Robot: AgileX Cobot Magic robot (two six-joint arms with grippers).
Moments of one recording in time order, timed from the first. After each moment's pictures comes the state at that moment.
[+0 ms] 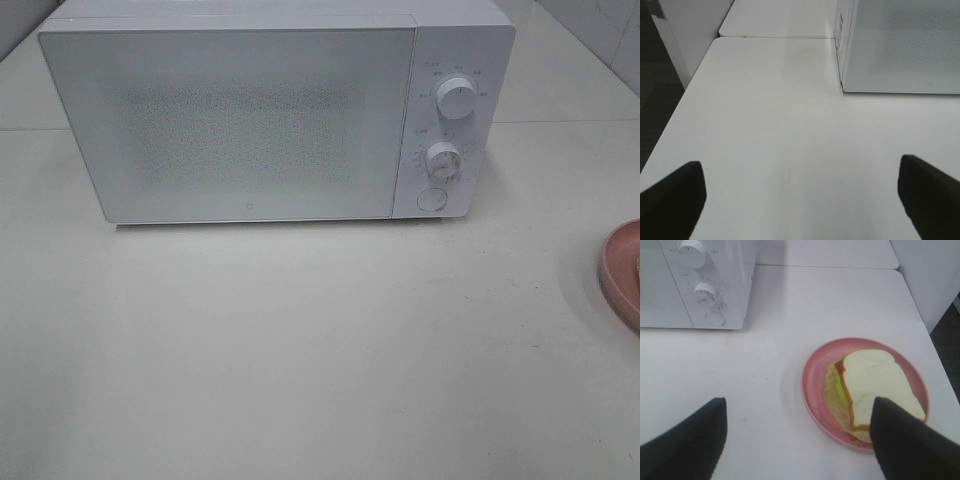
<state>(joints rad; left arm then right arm) 0.10 0.00 -0.51 -0.08 1.03 0.06 0.10 0.37 -0.60 -0.16 0.81 0.13</state>
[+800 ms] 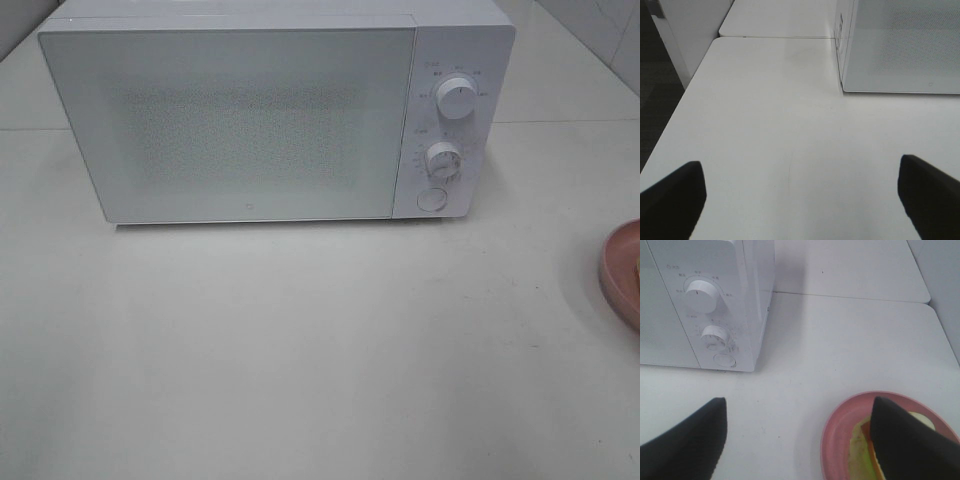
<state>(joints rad) 0.10 0.00 -0.51 -0.08 1.03 0.06 0.10 0.76 -0.60 -0.17 0.38 0.13</state>
